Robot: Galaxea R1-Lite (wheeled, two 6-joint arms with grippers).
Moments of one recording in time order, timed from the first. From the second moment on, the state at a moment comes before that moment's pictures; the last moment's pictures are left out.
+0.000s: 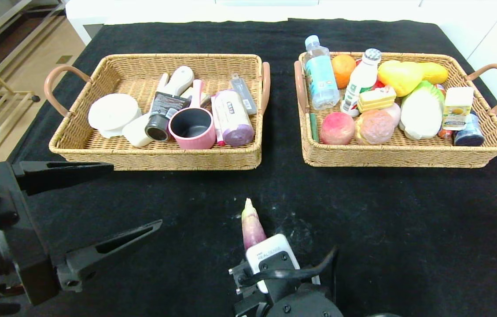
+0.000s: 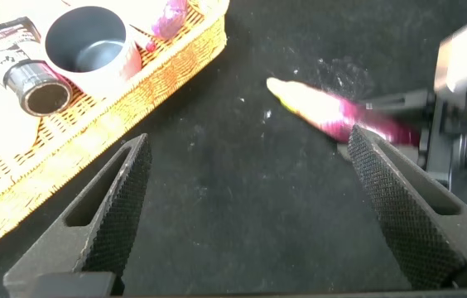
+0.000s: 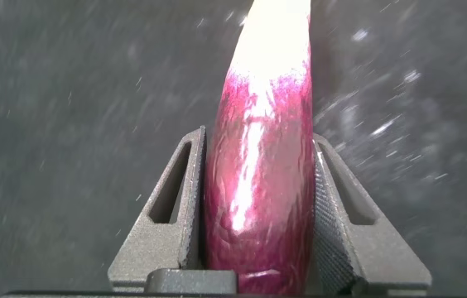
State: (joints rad) left arm -0.56 1.05 -0.81 -0.03 -0.06 0.31; right arm 1.20 1.95 -0.84 -0.80 -0.78 0.11
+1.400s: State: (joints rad) left arm -0.56 1.11 -0.81 -0.03 -0.06 0.31; right arm 0.99 1.63 -0.83 -0.79 -0.50 -0.09
